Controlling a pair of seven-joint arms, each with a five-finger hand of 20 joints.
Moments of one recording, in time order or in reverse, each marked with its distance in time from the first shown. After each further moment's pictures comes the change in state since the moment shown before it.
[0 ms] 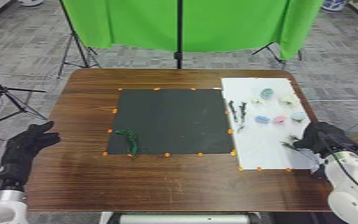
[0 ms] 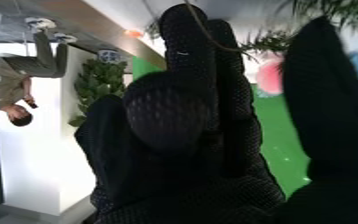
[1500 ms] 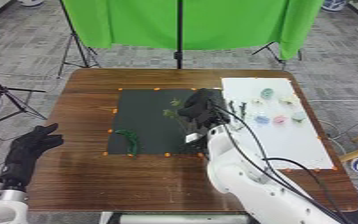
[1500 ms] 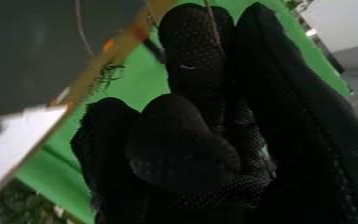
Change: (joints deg) left arm 0.2 0.3 0.0 -0.5 0.6 -1.2 -2.6; right arm 40.2 -26.7 -44.1 4.9 17.2 19.0 2.3
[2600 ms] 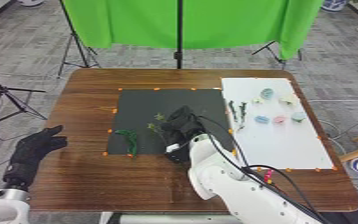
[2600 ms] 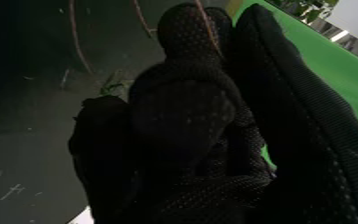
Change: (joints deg) left arm -0.3 0.1 0.0 -0.1 1.2 -1.9 -2.5; right arm 1.8 -4.9 -5.2 5.6 13.4 5.1 1.2
